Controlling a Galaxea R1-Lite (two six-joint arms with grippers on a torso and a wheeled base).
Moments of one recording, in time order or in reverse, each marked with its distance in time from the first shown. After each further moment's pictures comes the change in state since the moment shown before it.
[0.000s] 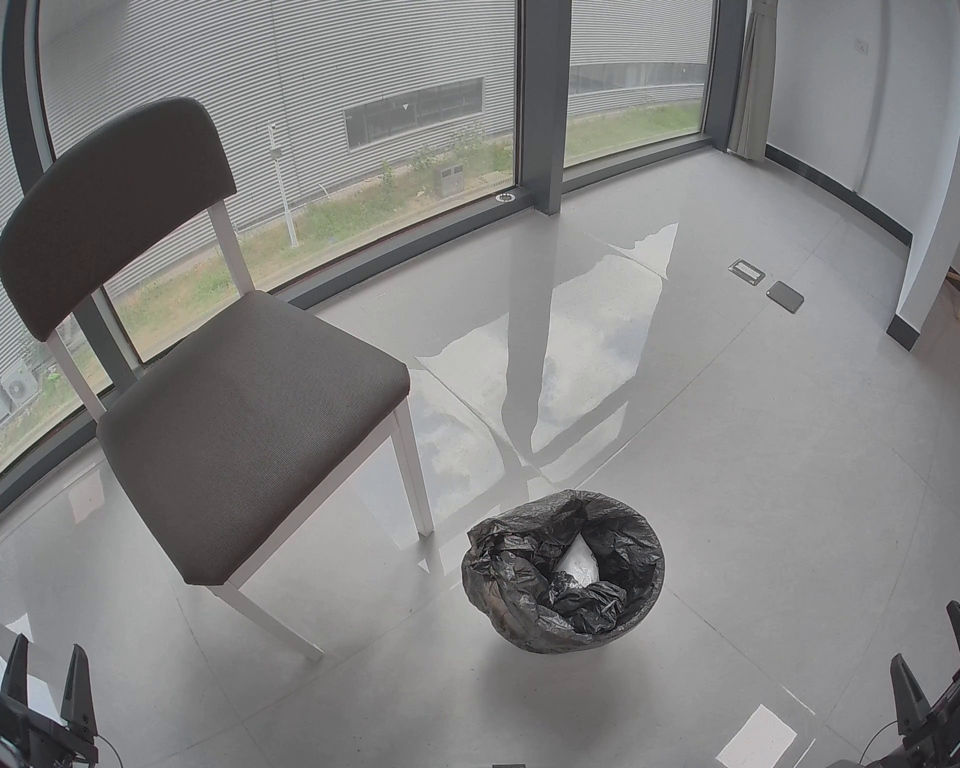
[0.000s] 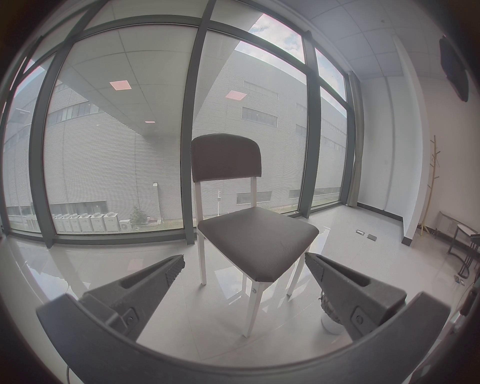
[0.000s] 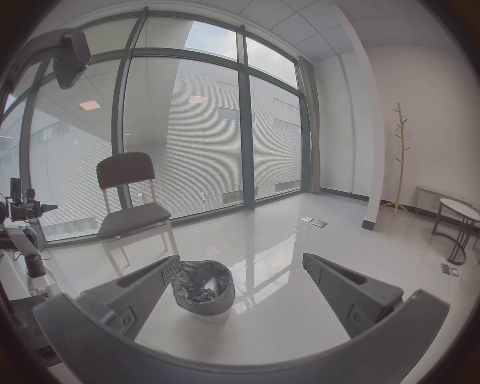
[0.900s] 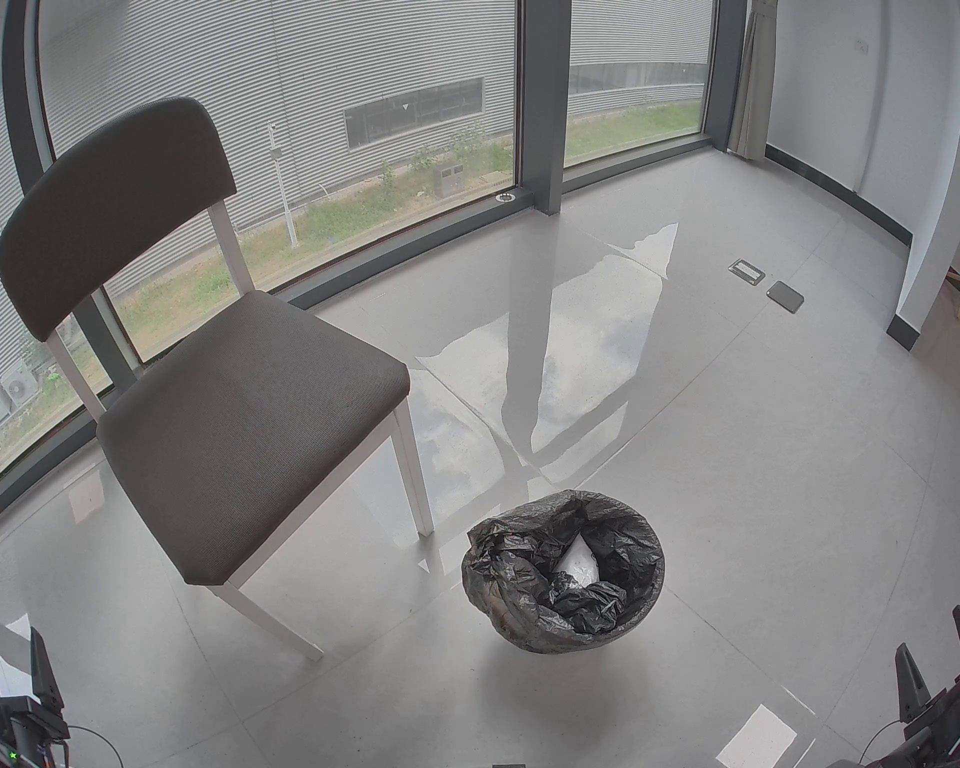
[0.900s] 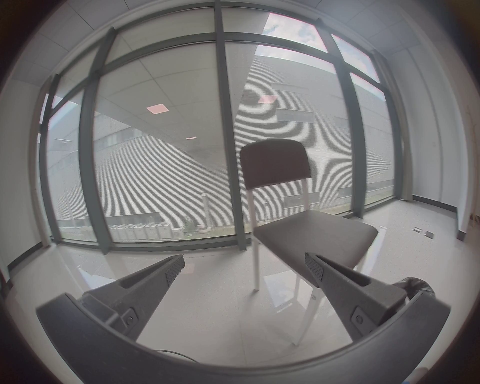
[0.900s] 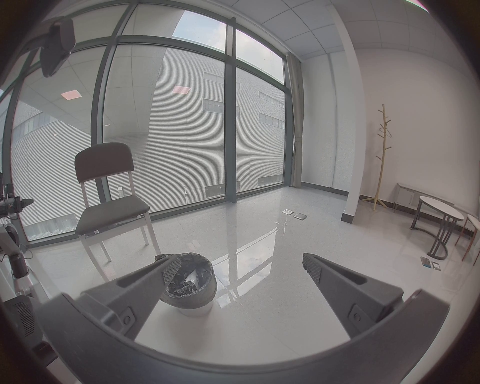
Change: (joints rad) left arm -0.002 -0.003 0.001 -0.003 0.393 0.076; right arm 0.000 0.000 0.002 0.054 -0.192 -0.022
